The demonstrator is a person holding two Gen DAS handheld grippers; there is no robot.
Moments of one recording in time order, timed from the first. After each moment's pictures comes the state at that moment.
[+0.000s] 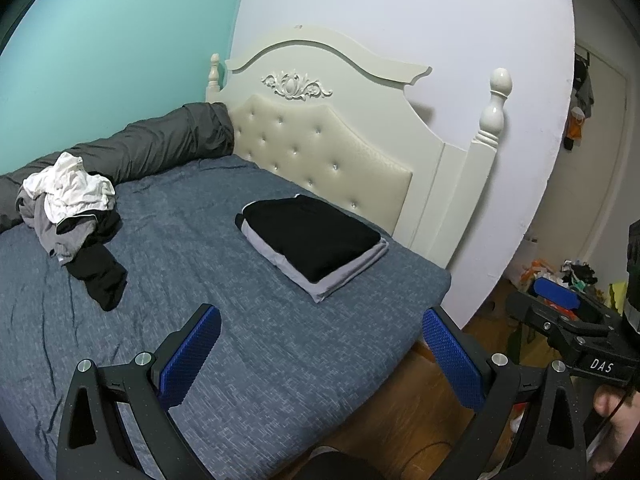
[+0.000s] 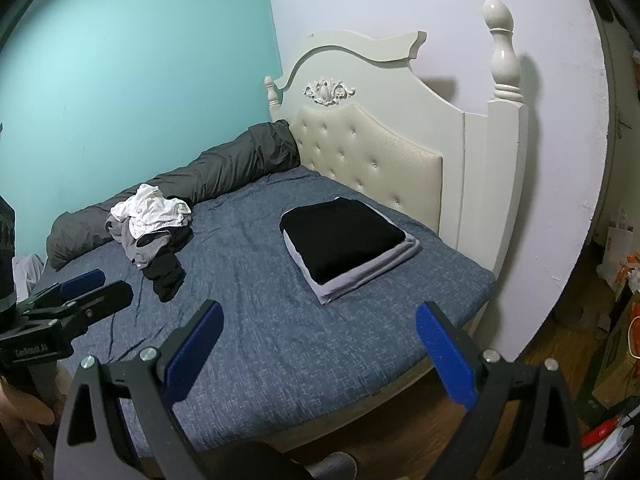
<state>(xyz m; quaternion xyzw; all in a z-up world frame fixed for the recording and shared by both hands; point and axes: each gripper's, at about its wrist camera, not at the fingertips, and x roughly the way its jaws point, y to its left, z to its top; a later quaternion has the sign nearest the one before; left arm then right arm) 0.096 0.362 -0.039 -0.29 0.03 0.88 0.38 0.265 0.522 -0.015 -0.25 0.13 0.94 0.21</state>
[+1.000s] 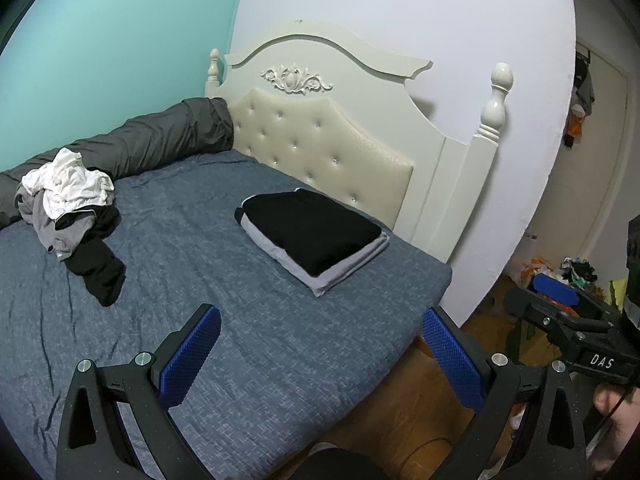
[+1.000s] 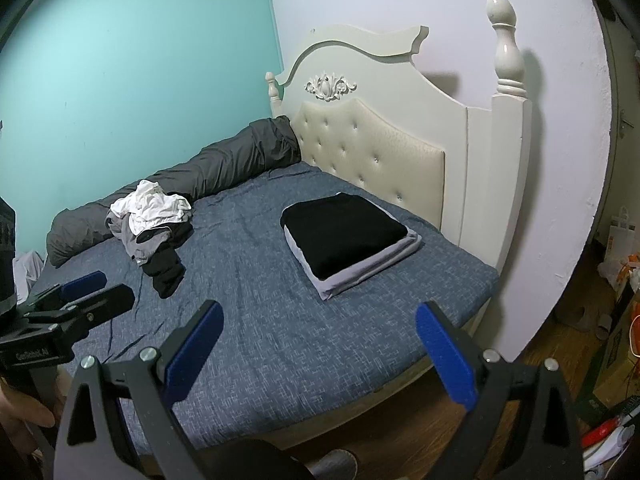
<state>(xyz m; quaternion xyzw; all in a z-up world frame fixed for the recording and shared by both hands) 0.096 0.361 -0.047 -0.29 0.03 0.88 0.38 0.261 0.523 -0.021 -0.25 0.14 0.94 0.21</state>
